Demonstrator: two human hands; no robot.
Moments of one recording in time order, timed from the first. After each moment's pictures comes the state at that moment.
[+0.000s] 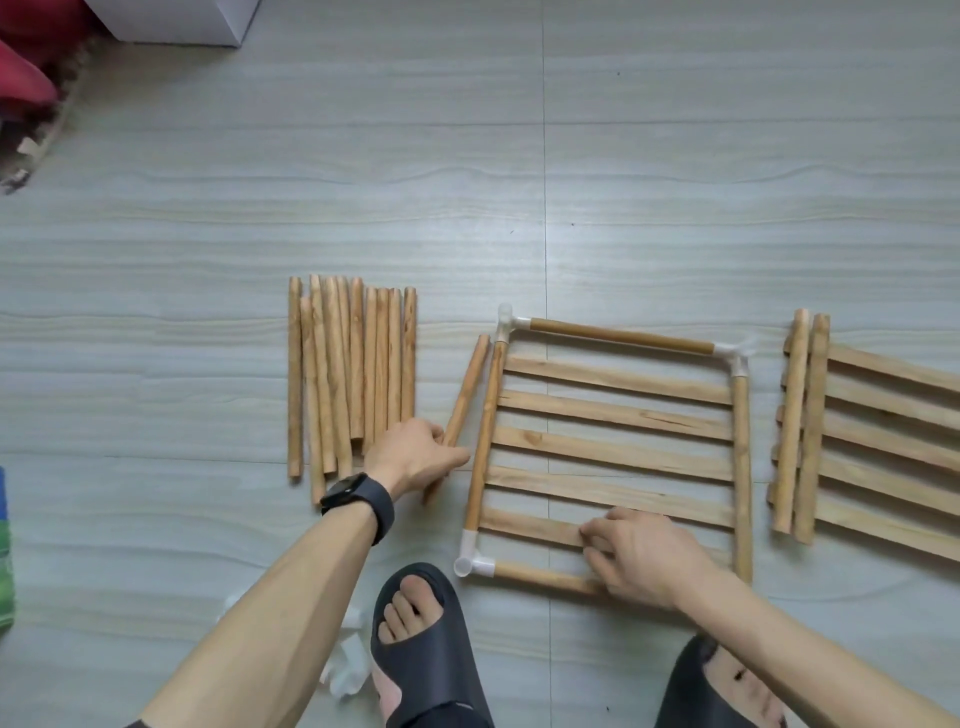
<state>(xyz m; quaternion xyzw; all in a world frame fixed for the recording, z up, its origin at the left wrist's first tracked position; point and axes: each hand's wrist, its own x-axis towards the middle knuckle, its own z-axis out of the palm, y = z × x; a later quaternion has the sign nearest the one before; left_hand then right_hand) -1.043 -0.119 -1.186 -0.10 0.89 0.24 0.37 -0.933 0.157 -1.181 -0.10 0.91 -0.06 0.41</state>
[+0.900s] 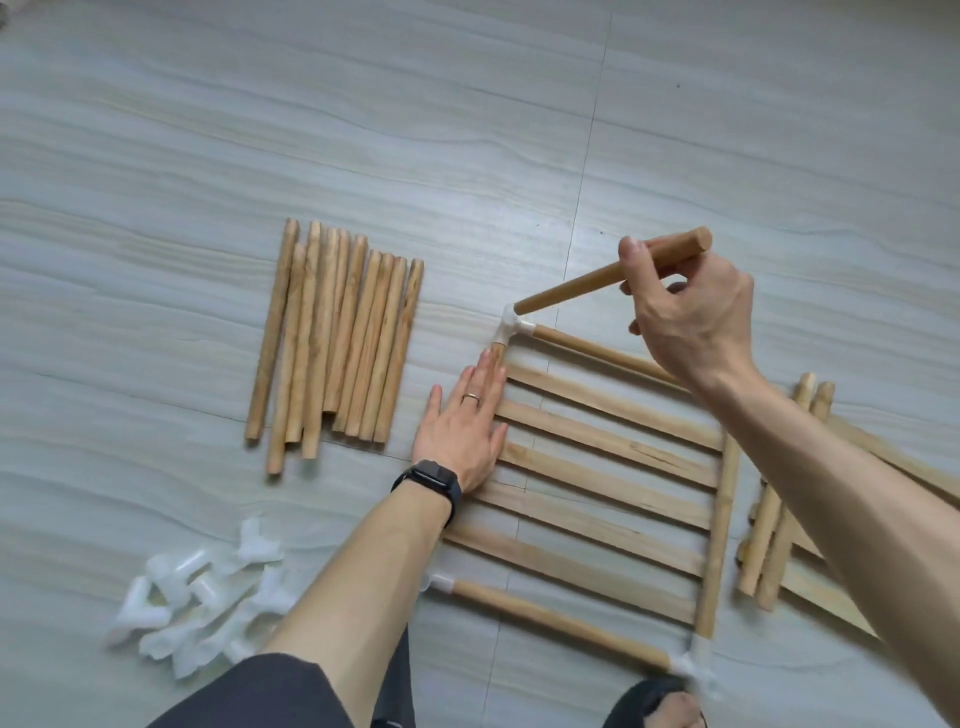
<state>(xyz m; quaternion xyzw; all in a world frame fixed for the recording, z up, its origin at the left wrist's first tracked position) -1.045 -0.049 -1.251 0.09 0.97 0.11 0.20 -1.133 0.141 -1.075 0.06 0.91 -0.40 -0.06</state>
